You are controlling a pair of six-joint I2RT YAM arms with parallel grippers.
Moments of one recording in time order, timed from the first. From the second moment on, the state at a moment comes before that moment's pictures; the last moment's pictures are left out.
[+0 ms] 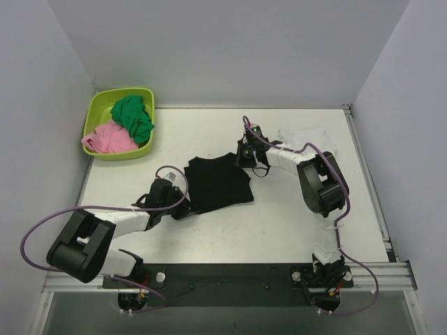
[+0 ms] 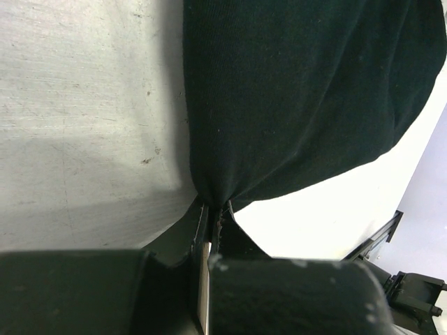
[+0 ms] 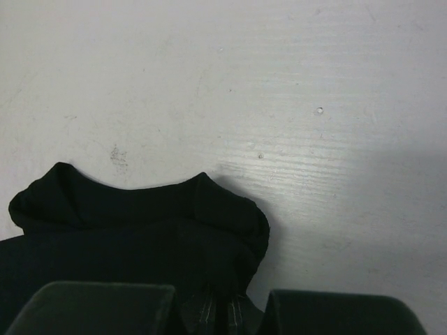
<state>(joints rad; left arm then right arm) -0.44 1.36 0.37 0.21 0.27 -0.96 0.48 2.06 1.34 -0.17 -0.14 0.49</state>
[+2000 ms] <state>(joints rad) -0.74 2.30 1.93 -0.10 0.29 -0.92 -0.05 1.86 1.95 -0.67 -0.04 0.44</state>
